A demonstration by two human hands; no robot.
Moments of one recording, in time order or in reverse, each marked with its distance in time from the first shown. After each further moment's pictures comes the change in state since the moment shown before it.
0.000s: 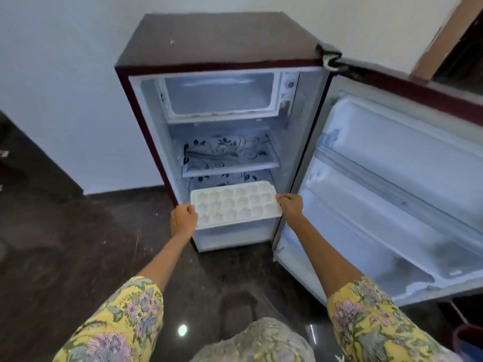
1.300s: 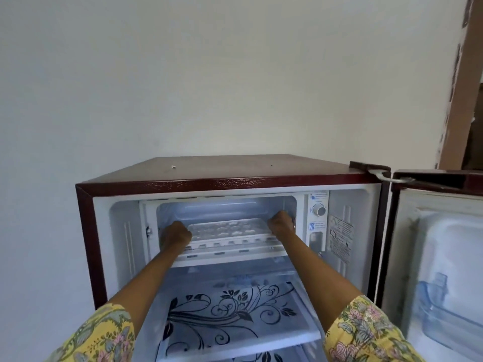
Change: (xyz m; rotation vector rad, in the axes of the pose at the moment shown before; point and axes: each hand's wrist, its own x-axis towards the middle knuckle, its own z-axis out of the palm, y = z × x) left_hand 0.351 0.163 0.002 0.131 0.201 0.182; right_hand 0.253 -0.250 0.154 -0.391 0.058 -0.478
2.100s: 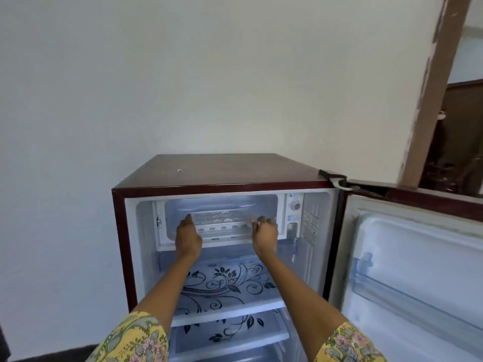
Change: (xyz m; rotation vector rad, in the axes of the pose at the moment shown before) left_hand -0.094 0.007 -0.018 -0.130 0.076 0.215; right_hand -0.116 0.002 -0.011 -0.081 0.206 -0.250
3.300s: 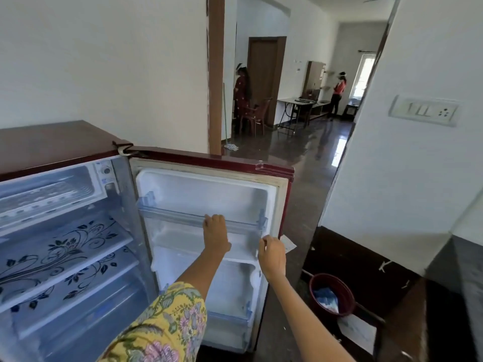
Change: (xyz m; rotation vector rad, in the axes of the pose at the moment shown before) left_hand -0.437 0.347 0.017 0.454 -0.668 0.812; right_hand -0.373 0.164 -0.450 -0.321 0.332 0.526
